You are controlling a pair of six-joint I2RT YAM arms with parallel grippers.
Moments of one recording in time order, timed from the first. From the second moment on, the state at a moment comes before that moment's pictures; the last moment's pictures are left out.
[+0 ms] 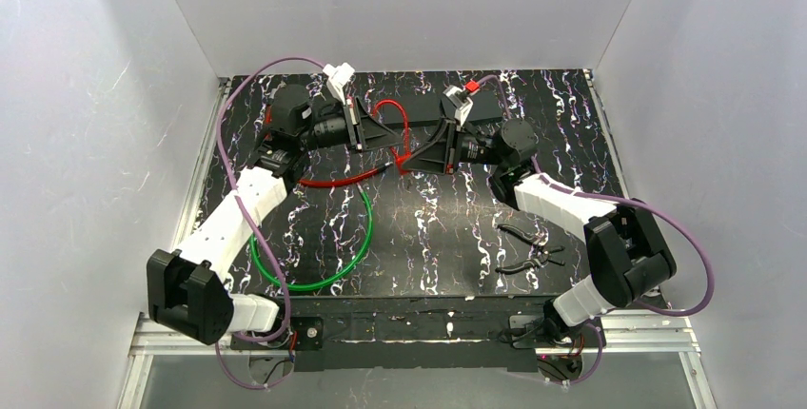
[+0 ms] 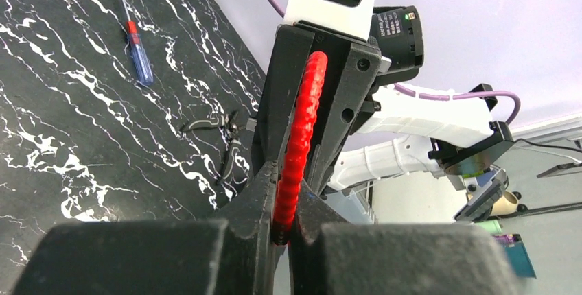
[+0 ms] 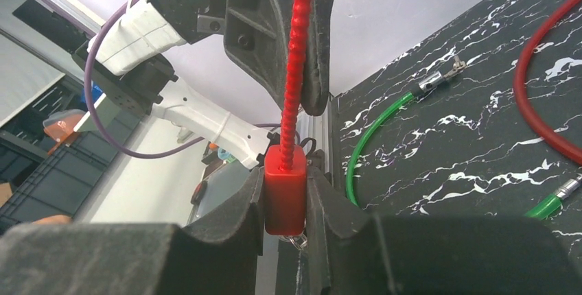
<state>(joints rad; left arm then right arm) -0.38 1.33 1.15 0.02 0.89 -0.80 0.54 1.51 0.89 0.98 -1.02 1.03</state>
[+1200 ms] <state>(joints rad) -0.40 1.35 1.06 0.17 0.90 -0.95 0.55 1.55 0.90 0.99 -1.01 1.07</state>
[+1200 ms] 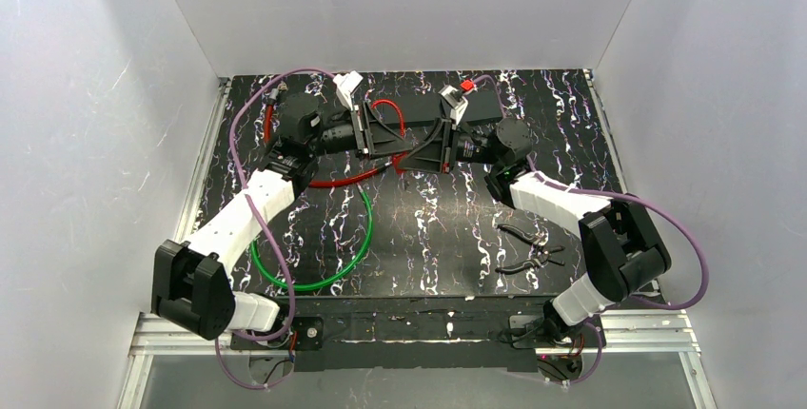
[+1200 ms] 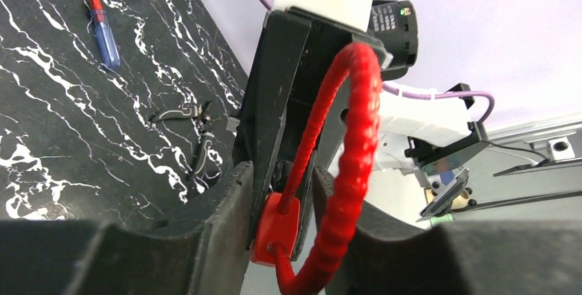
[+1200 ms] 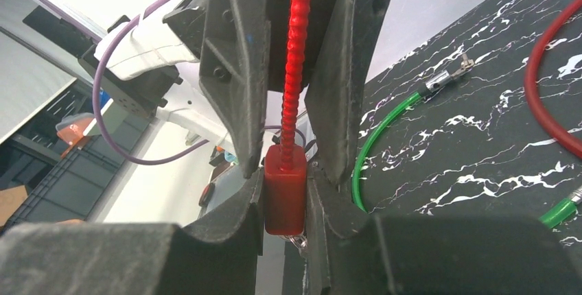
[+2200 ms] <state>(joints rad) -0.26 1.35 0.95 0.24 0.79 -1.15 0.53 1.53 1.06 0.54 -0.89 0.73</state>
